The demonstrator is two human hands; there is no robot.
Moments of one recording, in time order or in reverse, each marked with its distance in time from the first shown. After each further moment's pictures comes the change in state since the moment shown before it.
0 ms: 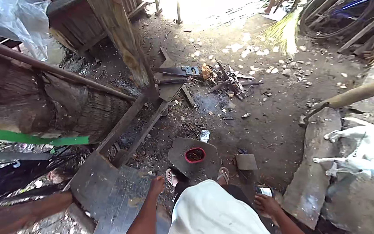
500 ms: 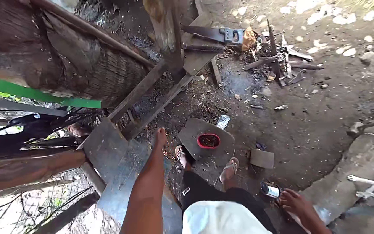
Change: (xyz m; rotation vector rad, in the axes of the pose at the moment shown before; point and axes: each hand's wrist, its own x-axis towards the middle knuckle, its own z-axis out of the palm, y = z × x) left_hand 0.084 0.123 -0.069 0.158 0.356 0.160; right_hand 0.040 -0.079 -0.031 -0.246 0.030 -0.099
